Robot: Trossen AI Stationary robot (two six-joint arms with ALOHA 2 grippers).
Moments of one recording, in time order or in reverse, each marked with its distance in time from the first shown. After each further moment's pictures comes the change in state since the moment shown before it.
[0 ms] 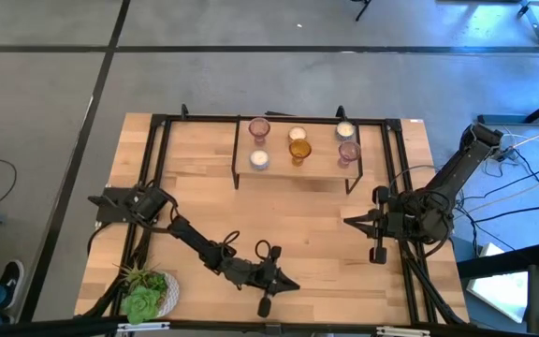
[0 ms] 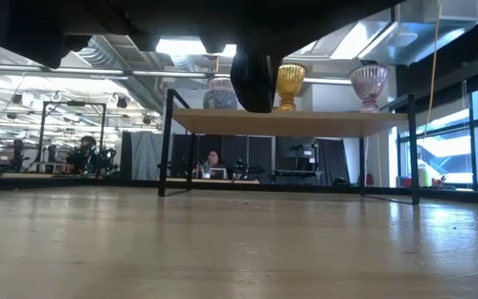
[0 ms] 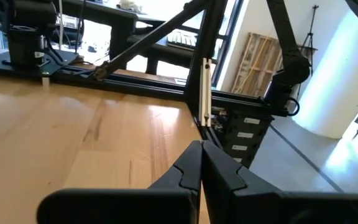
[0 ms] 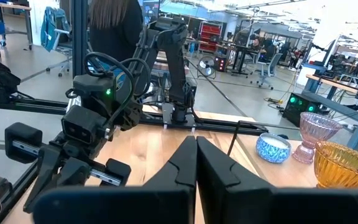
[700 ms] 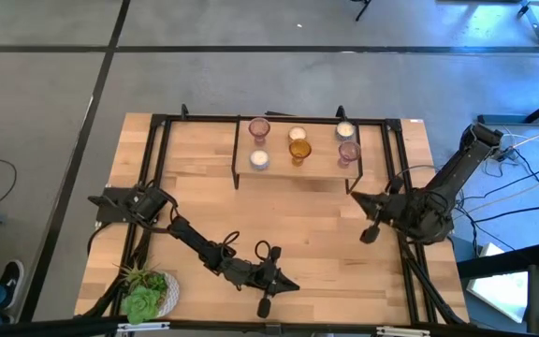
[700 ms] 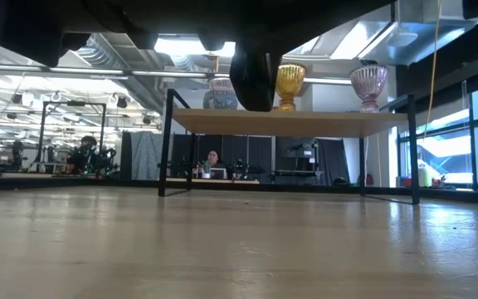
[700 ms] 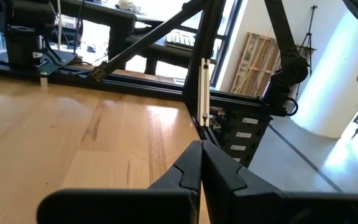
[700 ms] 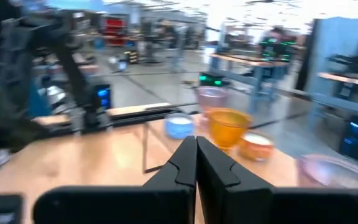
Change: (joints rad) left arm 0.000 -0.001 0.000 0.000 0.000 0.001; right arm 0.000 0.000 0.000 -0.054 0.416 0.153
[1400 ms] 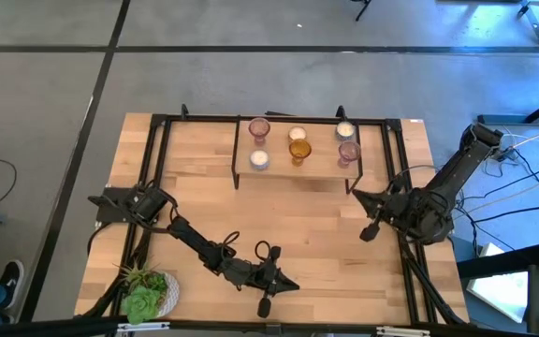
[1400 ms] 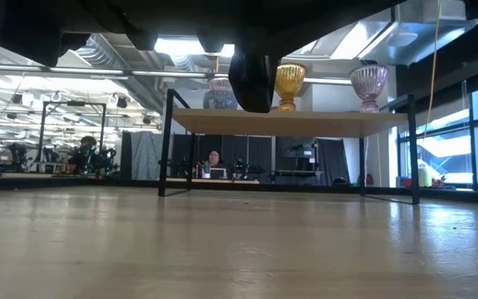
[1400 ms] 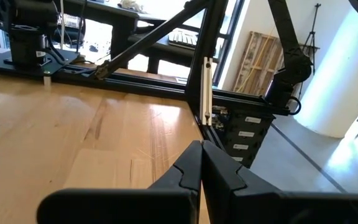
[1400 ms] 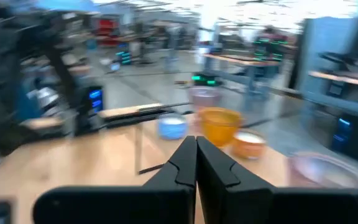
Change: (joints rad) left arm -0.001 0.000 0.000 -0.008 -0.010 0.000; right arm 0.000 0.000 0.000 -0.003 0.058 0.021
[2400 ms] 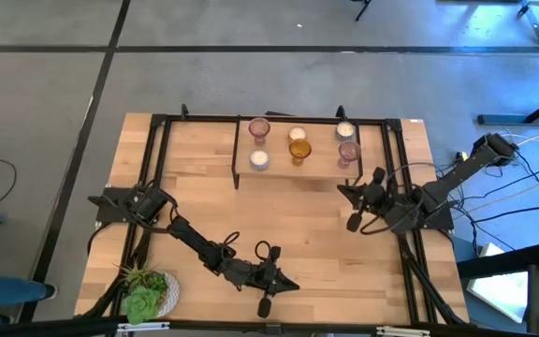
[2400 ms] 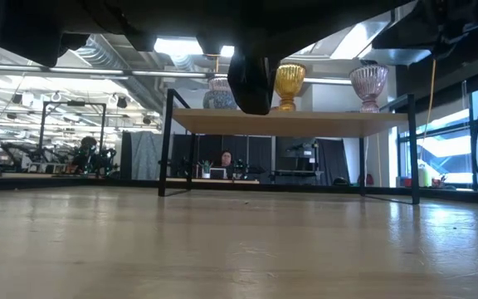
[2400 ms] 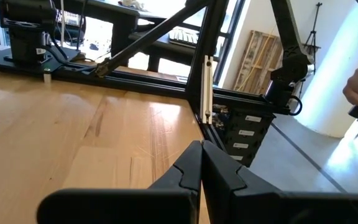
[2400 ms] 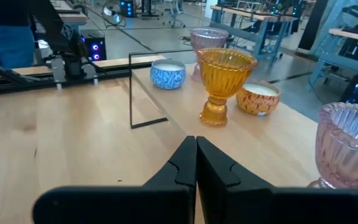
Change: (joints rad) left arm 0.000 0.000 0.000 -0.007 -0.001 -0.008; right arm -0.286 -0.001 0.000 -0.389 -0.369 0.312
